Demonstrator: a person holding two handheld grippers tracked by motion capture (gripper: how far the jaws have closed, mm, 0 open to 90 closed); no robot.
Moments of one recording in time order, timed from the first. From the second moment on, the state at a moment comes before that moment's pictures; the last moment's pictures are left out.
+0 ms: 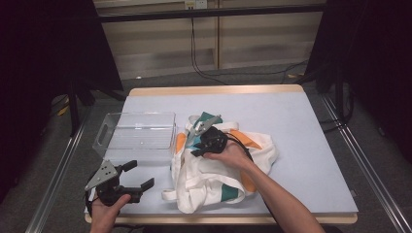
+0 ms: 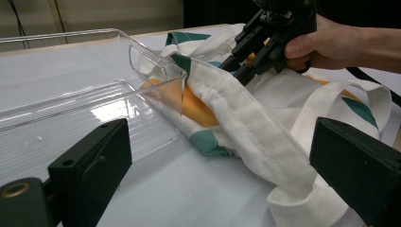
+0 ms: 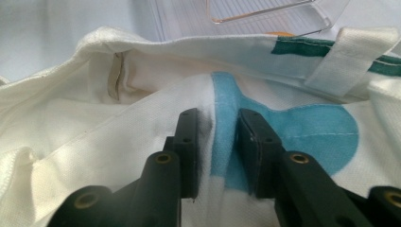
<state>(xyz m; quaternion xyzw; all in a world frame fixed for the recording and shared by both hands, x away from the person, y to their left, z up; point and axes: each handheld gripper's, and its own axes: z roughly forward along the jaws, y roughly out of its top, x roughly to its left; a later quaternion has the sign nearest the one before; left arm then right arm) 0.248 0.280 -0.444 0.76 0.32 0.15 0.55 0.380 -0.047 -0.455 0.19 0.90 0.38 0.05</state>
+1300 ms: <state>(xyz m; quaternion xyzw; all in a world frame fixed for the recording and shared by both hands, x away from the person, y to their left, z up) 0.249 0.278 -0.446 0.76 0.32 0.15 0.55 0.363 -0.110 -0.399 0.20 0.82 0.54 0.03</state>
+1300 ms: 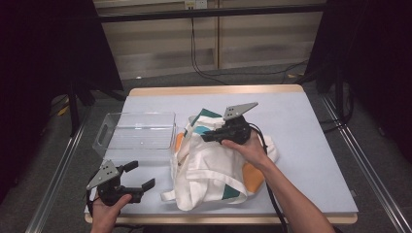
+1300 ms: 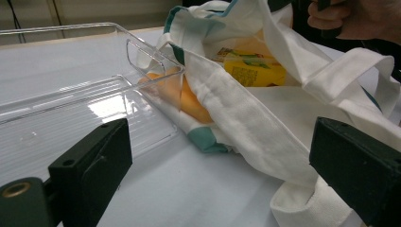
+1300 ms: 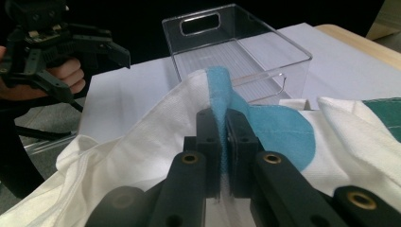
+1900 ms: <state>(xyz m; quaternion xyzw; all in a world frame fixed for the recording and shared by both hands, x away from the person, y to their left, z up) 0.251 0.276 -0.447 0.76 0.32 0.14 0.55 0.345 -0.153 -0.381 0.20 0.79 0.58 0.05</state>
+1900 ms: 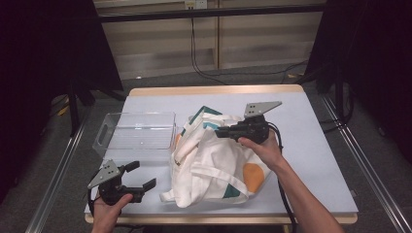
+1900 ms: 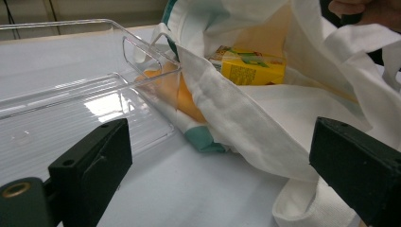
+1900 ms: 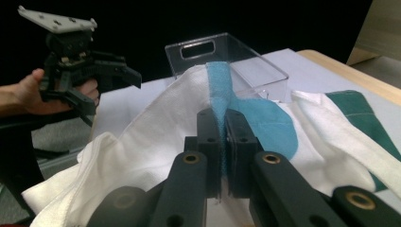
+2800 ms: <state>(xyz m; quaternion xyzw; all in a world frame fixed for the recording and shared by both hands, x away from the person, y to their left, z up) 0.255 0.253 -0.436 0.76 0.29 0.13 0.56 0.313 -0.213 -0.375 0.23 0.77 0.59 0.09</state>
